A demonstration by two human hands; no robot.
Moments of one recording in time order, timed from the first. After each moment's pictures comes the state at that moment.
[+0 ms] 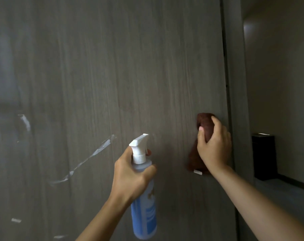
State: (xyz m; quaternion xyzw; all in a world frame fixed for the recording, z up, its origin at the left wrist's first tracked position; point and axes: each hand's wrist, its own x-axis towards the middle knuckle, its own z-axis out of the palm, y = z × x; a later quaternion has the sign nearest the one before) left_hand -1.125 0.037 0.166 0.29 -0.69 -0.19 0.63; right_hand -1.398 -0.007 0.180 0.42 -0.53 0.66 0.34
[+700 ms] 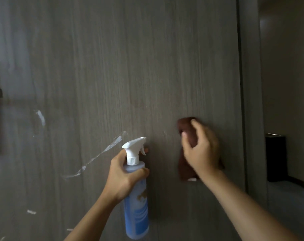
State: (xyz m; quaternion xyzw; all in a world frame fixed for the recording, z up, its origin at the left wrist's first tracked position) left_hand -1.075 0.003 0.155 0.22 -0.73 -0.22 0.61; right_hand -1.331 -0.017 0.172 0.50 -0.43 0.65 0.39
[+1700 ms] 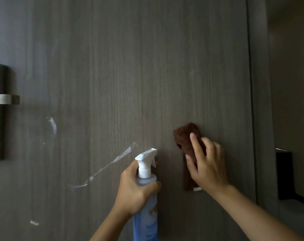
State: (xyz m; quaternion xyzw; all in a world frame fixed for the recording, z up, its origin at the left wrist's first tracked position) left_hand -1.082 0.002 0.155 0.23 -0.71 -0.22 0.63; right_hand -1.335 -0.022 0.168 0.56 -0.42 0.48 0.53
